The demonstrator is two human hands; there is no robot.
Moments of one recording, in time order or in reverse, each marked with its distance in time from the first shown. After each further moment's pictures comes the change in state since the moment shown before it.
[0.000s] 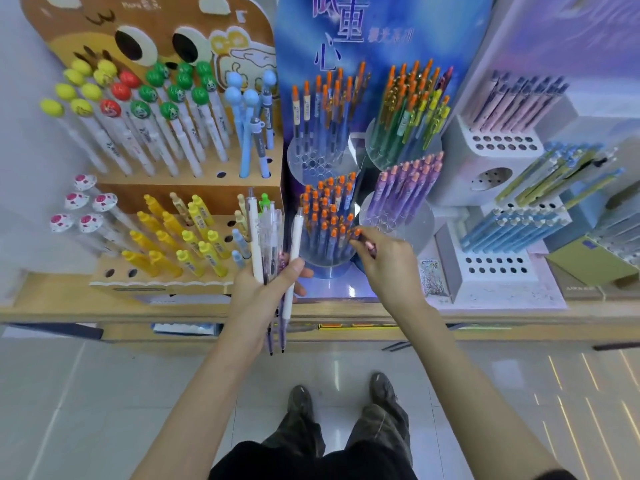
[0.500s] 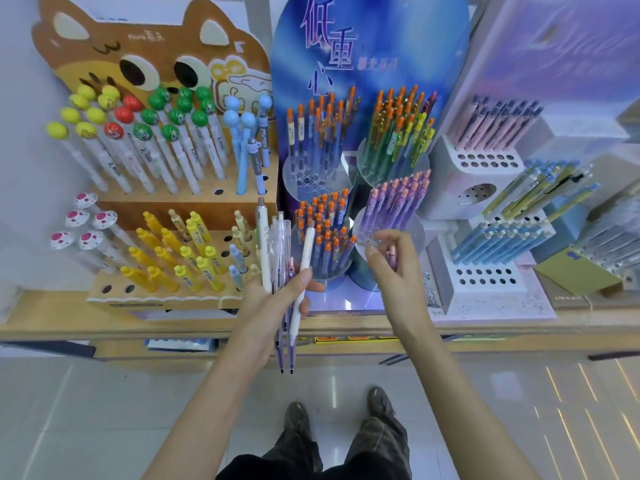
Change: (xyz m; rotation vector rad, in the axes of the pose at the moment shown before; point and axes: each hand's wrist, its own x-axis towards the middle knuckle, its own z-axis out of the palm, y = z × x) left_hand -0.007 0.012 0.010 -0.123 -0.131 -0.029; right_hand -0.017 -0.022 -0.025 0.737 0.085 0.324
